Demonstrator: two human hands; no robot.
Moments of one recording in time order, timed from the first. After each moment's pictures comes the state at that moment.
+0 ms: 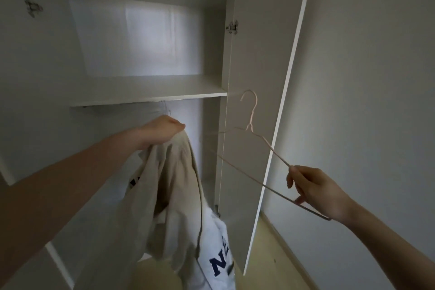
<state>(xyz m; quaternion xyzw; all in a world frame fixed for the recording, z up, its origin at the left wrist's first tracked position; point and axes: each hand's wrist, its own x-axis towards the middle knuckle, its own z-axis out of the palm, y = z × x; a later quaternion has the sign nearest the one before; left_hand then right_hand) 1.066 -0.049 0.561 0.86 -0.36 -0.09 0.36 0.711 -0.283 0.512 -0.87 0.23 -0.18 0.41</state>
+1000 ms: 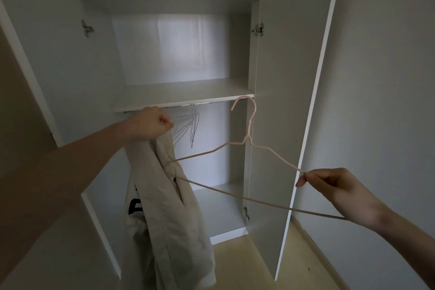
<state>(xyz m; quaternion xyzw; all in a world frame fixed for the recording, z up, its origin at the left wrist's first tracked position) 1.099 0.059 0.595 0.90 -0.39 0.11 0.16 0.708 -0.233 0.526 -0.87 0.14 -0.20 0.42</state>
